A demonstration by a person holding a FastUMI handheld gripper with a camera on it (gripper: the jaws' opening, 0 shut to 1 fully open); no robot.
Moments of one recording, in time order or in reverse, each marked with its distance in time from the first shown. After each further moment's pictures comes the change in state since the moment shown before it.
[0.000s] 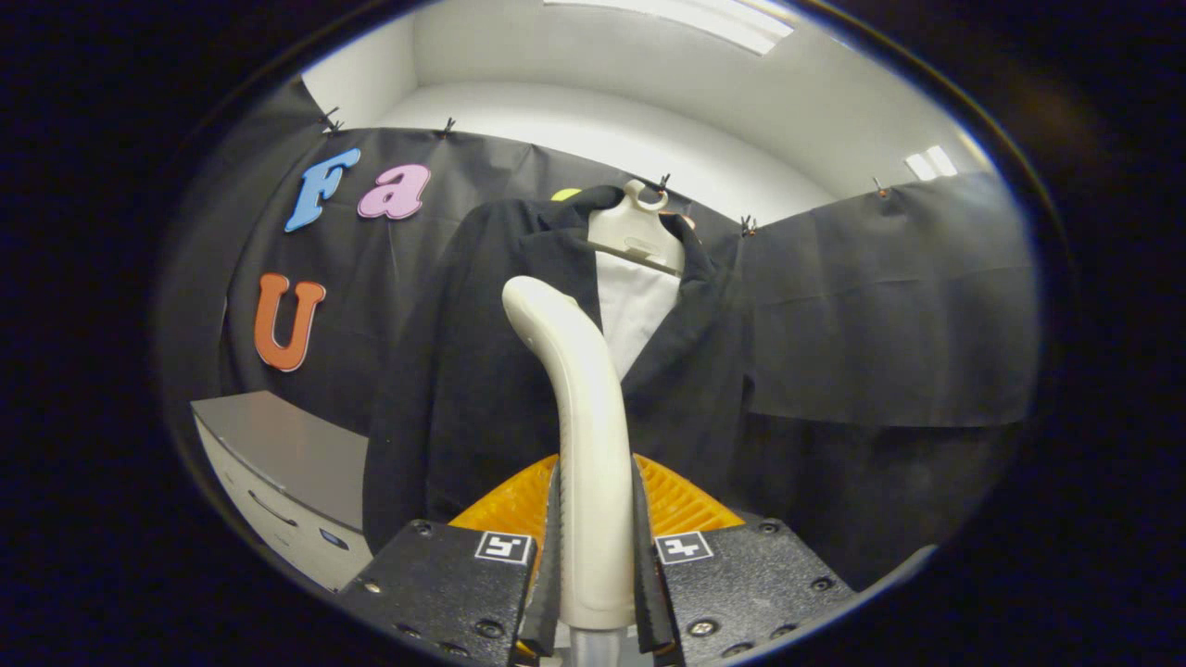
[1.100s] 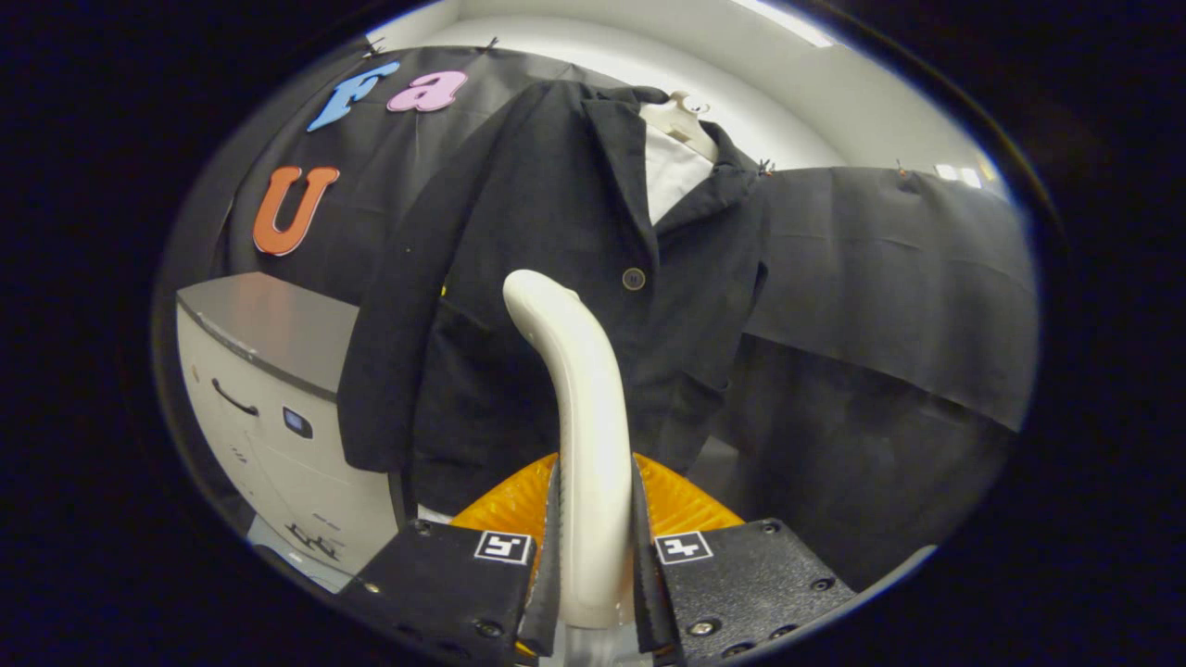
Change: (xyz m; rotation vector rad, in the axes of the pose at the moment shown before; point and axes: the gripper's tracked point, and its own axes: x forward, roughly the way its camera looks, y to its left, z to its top) arm -0.035 0.016 -0.136 -0.140 0.282 -0.069
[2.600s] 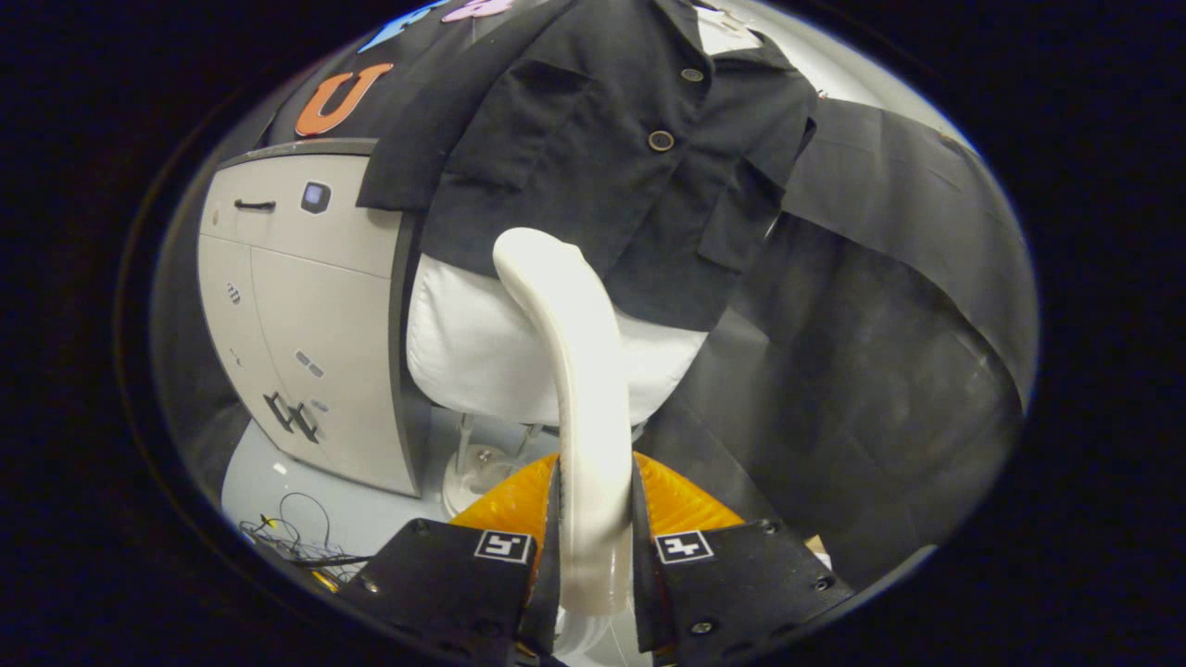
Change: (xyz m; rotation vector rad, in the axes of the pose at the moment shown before) arm -0.023 -0.009 -0.199 -0.093 0.335 0.067
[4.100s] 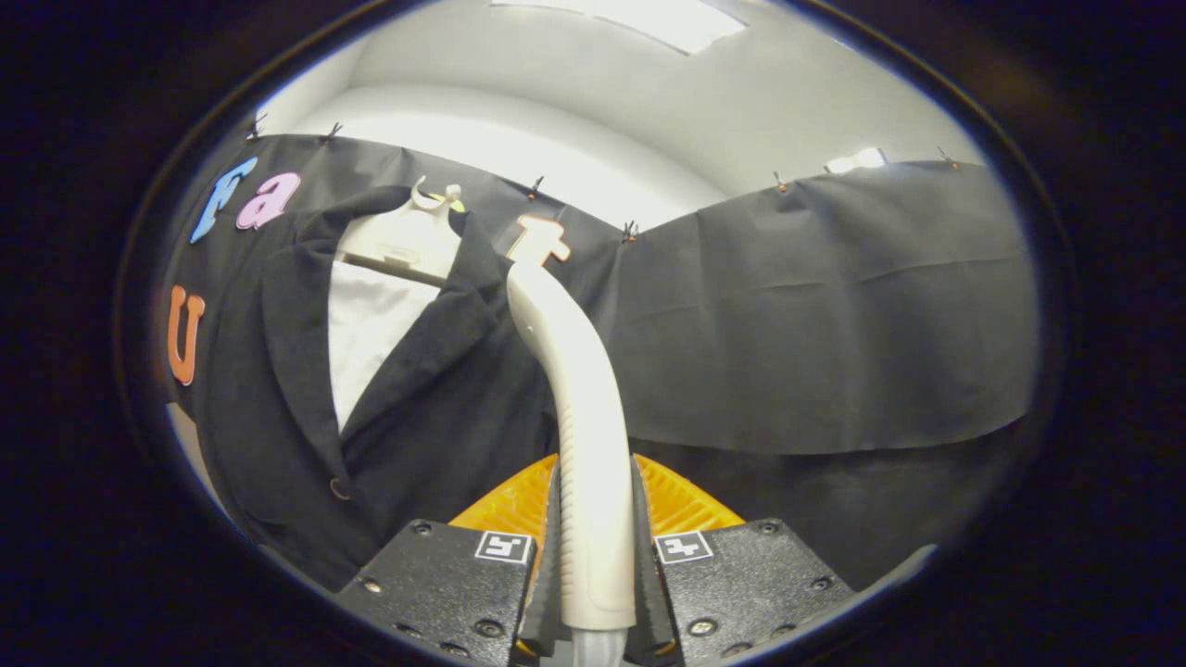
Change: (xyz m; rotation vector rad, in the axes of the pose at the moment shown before) arm -0.050 -0.279 0.365 0.337 -0.668 -0.289
